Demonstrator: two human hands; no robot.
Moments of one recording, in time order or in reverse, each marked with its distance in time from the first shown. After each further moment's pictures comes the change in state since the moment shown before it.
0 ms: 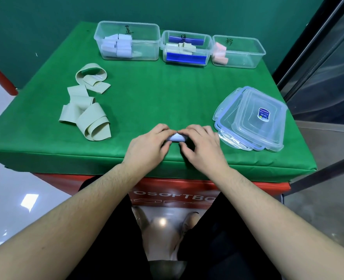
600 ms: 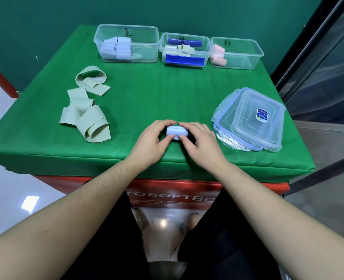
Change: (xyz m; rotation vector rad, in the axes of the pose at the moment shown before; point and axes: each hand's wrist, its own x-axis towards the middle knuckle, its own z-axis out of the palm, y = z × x) left_hand 0.017 -0.003 0.009 -0.546 0.003 -0.133; right_hand 0.014 0.004 -0.002 0.248 -0.071 0.087
